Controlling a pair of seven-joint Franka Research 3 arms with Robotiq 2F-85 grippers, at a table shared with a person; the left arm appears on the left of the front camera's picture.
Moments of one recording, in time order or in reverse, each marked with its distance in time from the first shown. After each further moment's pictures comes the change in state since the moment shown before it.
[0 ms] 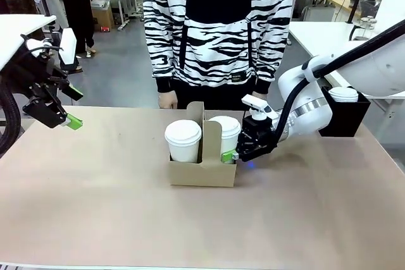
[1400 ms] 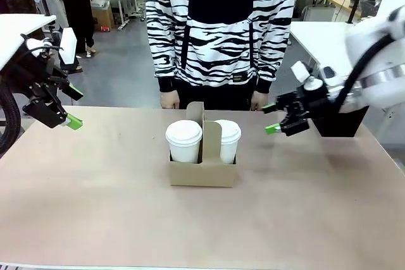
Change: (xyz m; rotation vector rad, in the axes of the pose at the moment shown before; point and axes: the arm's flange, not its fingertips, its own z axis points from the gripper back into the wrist) left arm 0.001 0.000 0.000 0.001 0.001 -0.002; right arm 0.110 0.121 0.106 -0.717 0.431 -0.028
